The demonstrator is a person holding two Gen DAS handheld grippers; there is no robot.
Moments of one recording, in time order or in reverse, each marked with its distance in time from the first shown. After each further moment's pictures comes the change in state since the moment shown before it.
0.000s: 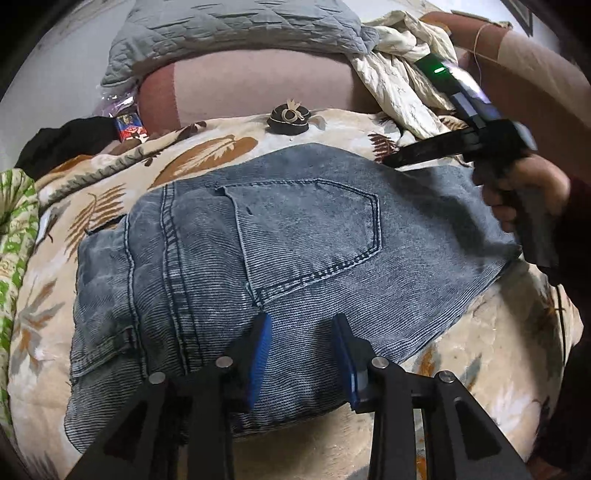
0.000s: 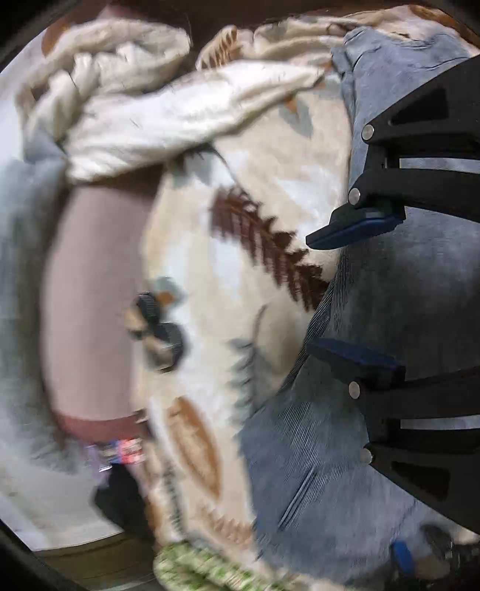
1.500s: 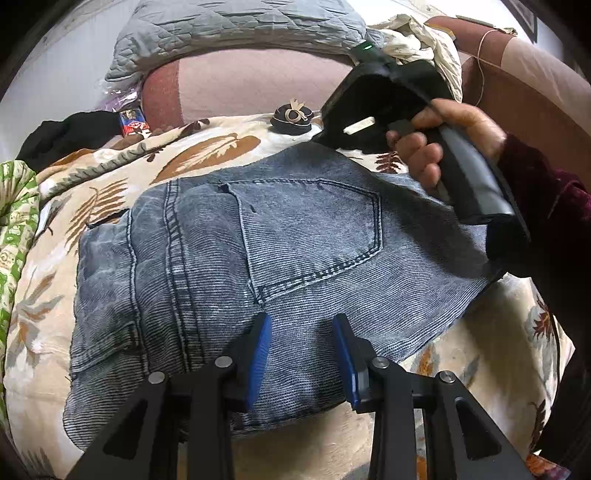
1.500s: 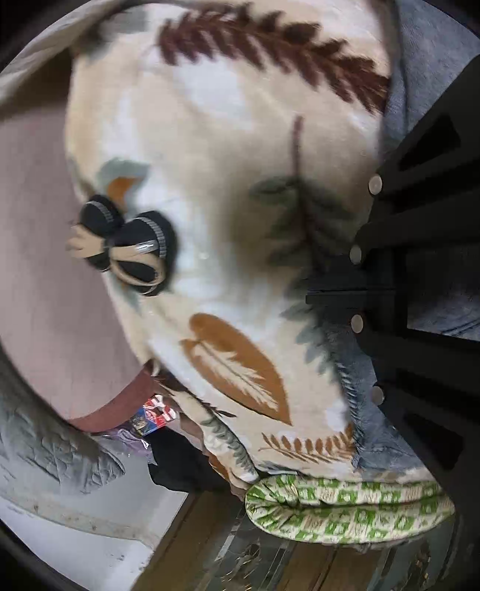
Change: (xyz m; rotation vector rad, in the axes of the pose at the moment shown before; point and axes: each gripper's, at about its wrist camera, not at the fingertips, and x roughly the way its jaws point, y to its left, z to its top) left arm -0.005 0.003 0.001 -0.033 -0.002 -0.020; right arm 0.048 0.035 0.053 0.370 0.099 0.515
